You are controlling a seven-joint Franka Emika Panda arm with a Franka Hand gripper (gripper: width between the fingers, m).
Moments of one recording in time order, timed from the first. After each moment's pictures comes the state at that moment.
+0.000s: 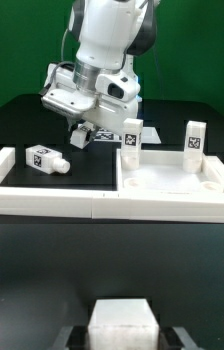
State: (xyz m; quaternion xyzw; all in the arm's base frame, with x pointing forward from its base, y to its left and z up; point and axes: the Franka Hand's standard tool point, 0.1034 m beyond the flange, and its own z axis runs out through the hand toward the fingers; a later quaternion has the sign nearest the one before) arm 0.417 -0.092 0.019 -0.21 -0.97 0.12 0.06
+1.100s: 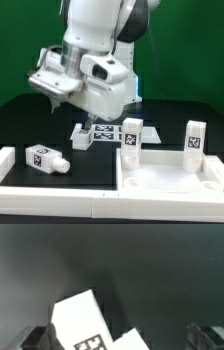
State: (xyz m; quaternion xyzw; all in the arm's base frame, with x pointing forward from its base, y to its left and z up) arm 0.420 -0.115 0.068 -0.29 -0.95 0.11 0.03
